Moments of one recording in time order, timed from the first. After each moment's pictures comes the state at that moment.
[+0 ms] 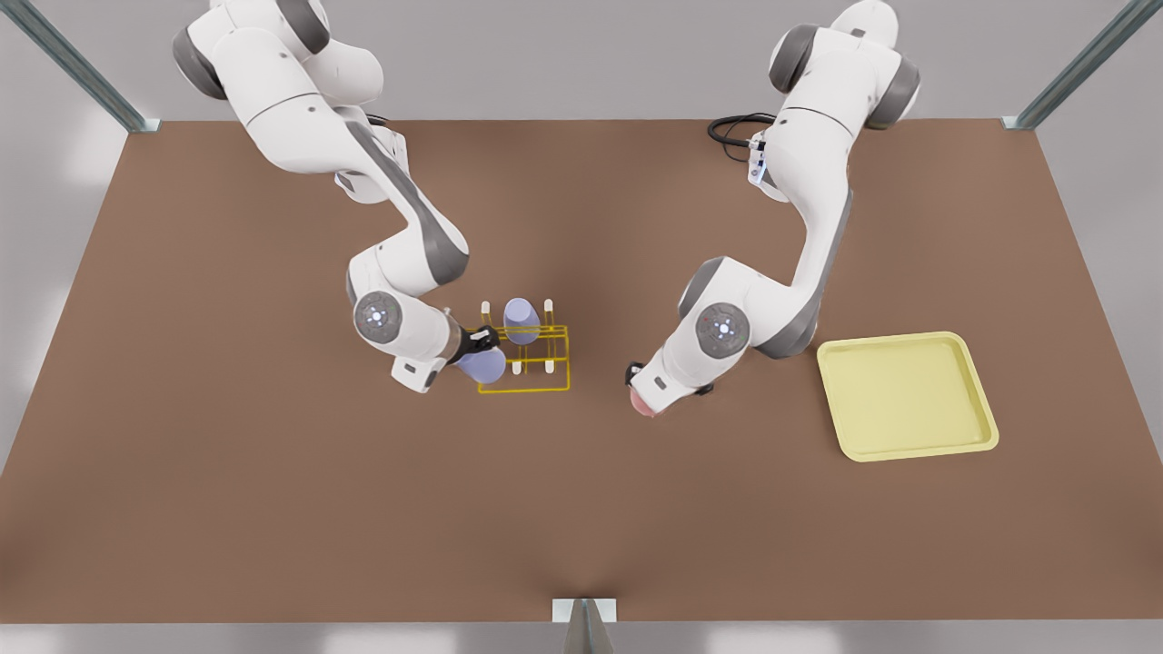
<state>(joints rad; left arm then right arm) -0.51 0.62 -0.04 -1.33 -0.13 1.96 -0.39 0.09 0.41 0.42 -1.80 0.14 2.11 0.13</state>
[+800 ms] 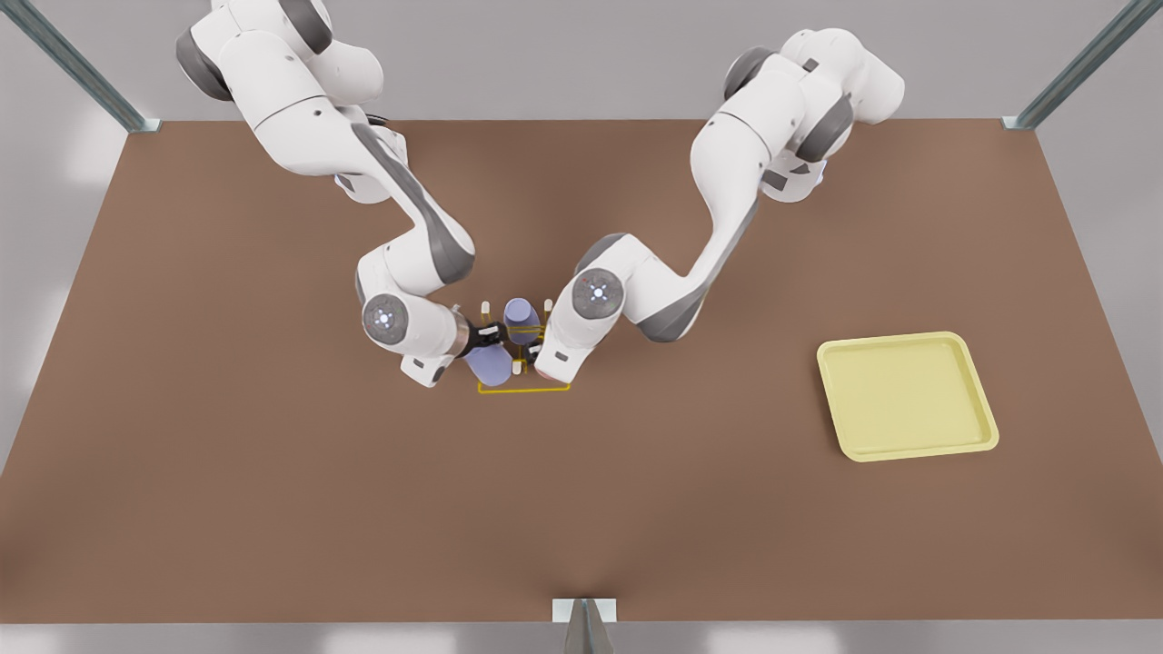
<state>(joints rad) -0.68 0.83 -0.11 -1.05 -0.14 1.93 -1.08 0.10 0.42 0.42 -1.83 0.23 2.12 0.14</state>
